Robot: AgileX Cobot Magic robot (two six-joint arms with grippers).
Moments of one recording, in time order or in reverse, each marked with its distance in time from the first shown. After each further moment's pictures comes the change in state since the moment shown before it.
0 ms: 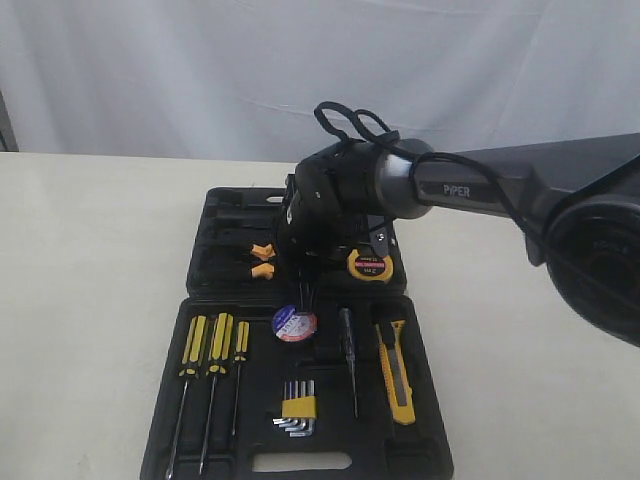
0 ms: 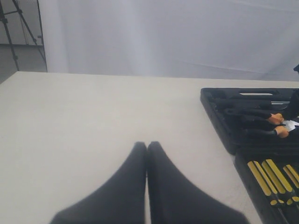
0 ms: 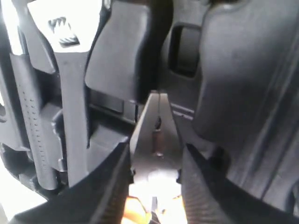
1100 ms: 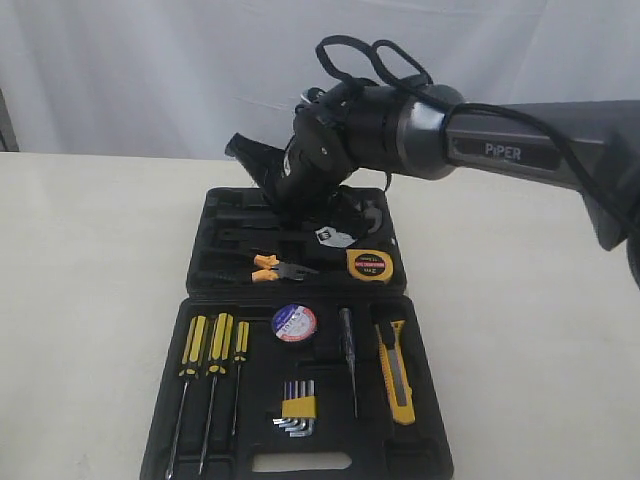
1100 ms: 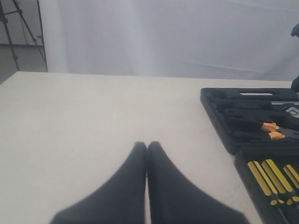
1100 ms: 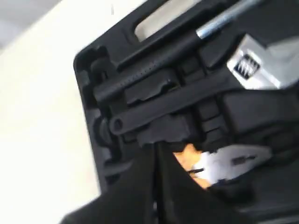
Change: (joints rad) left arm 0.000 0.000 0.000 0.000 0.000 0.000; right arm 0.023 -0.137 -0.002 -0.159 0.006 -0.879
